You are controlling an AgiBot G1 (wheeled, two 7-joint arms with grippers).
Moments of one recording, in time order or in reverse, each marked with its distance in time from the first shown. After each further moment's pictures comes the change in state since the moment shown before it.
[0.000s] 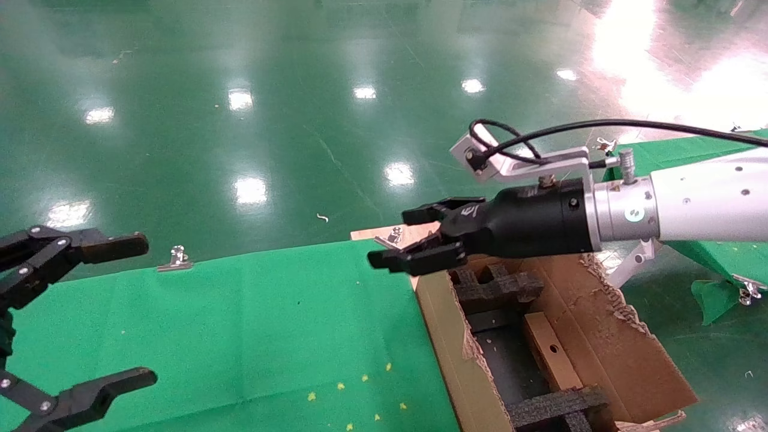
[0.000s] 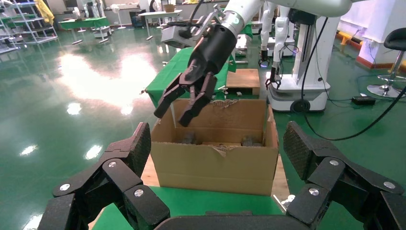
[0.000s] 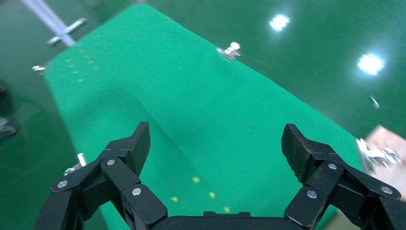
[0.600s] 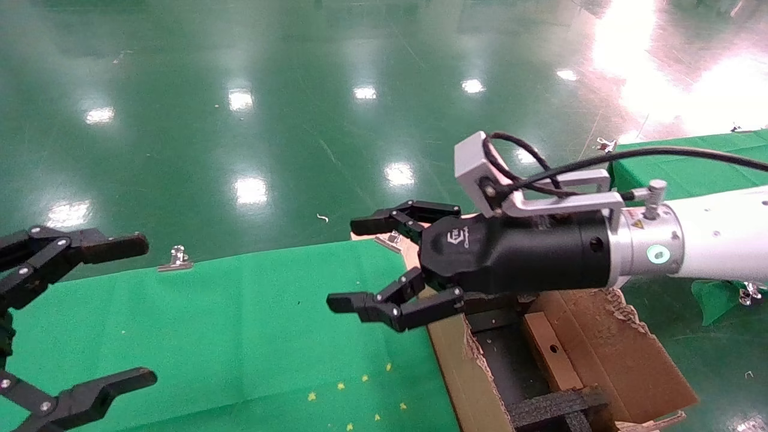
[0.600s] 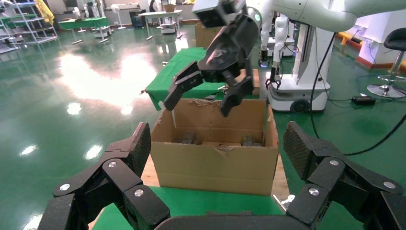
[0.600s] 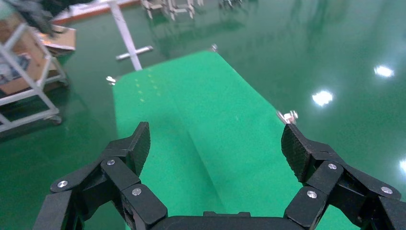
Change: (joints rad) left arm 0.000 0.000 0.001 0.000 0.000 0.000 0.000; right arm -0.238 -0.021 0.299 0.076 0.180 -0.142 -0.299
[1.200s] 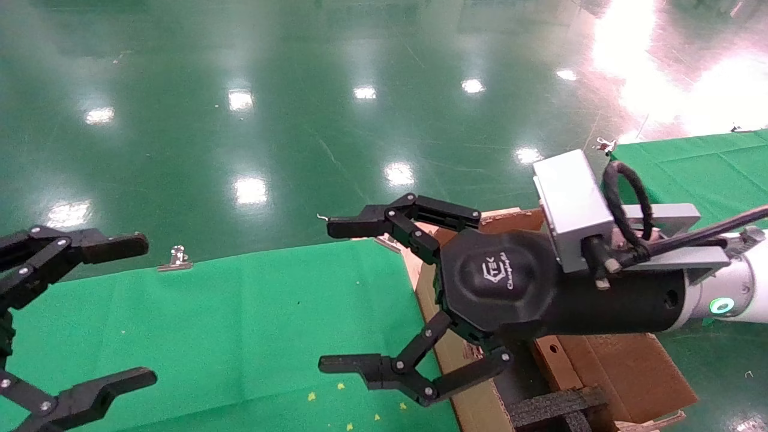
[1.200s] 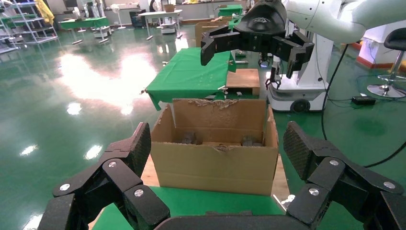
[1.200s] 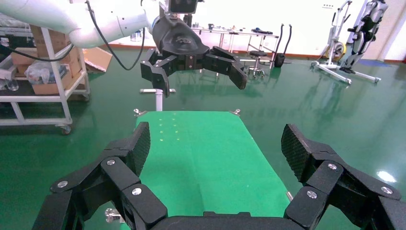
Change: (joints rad) left arm 0.000 0.000 0.000 0.000 0.000 0.000 0.000; right arm -0.200 -0.017 0.251 0.064 0.152 -0.119 -0.246
